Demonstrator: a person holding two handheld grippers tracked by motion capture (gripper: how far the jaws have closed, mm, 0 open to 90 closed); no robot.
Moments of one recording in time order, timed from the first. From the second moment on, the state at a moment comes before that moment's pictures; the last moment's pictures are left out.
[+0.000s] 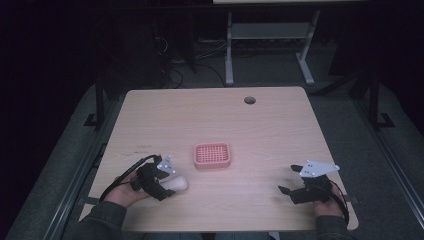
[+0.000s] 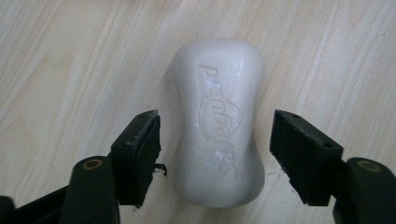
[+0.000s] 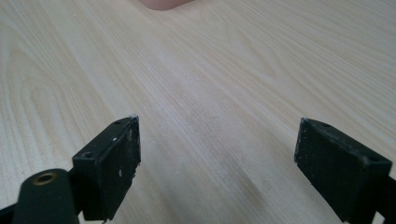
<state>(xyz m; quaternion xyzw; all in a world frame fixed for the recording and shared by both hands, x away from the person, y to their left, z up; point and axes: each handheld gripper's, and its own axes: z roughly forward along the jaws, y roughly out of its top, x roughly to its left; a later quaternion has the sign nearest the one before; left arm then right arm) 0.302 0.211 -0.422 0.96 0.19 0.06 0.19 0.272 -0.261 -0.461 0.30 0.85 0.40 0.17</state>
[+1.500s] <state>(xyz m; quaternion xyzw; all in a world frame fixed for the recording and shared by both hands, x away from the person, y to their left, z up) 0.316 0.197 -0.438 0.97 0.19 0.02 0.15 0.272 -0.262 -0.460 0.30 0.85 0.40 0.17</state>
